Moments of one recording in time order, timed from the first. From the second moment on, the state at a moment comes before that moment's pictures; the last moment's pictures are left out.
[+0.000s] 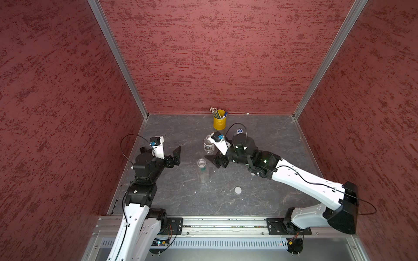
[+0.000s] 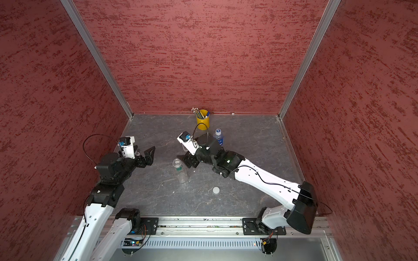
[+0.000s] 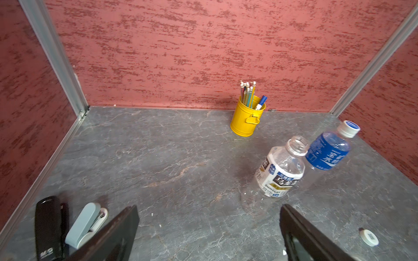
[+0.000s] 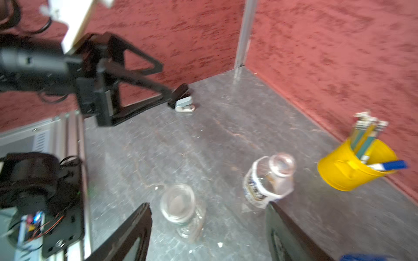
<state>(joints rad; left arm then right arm) -0.05 0.60 0.62 -0.30 0.15 -0.14 0.97 1.41 1.25 -0.28 -0.10 -0.06</state>
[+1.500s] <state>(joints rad) -0.55 0.87 0.53 0.06 0.59 0.36 0.87 1.16 1.40 -0.60 -0.03 0.05</state>
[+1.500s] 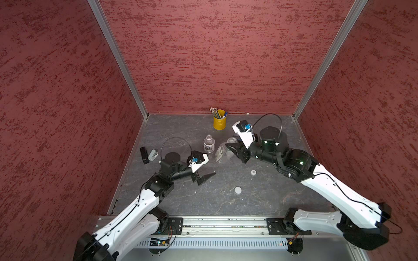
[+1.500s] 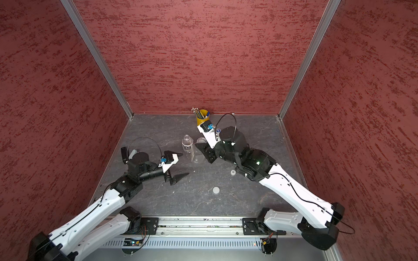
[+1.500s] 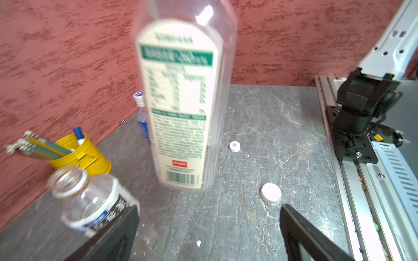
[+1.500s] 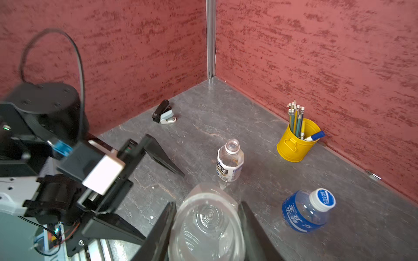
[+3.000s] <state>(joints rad) -0.58 1.02 0.58 0.30 0.51 0.30 0.78 1.10 1.35 -0.67 -0.17 0.21</state>
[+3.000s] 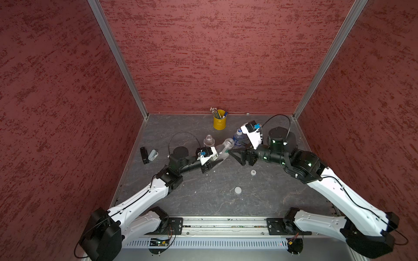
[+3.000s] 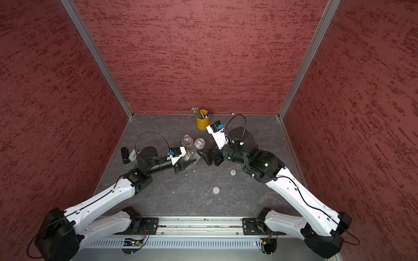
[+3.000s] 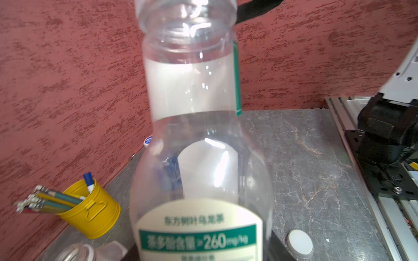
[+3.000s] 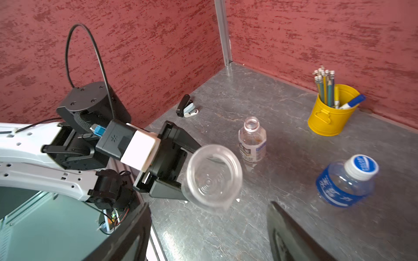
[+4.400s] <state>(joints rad) -0.55 0.75 0.48 0.18 0.32 0.20 0.94 1.62 0.95 -0.77 -0.02 0.75</state>
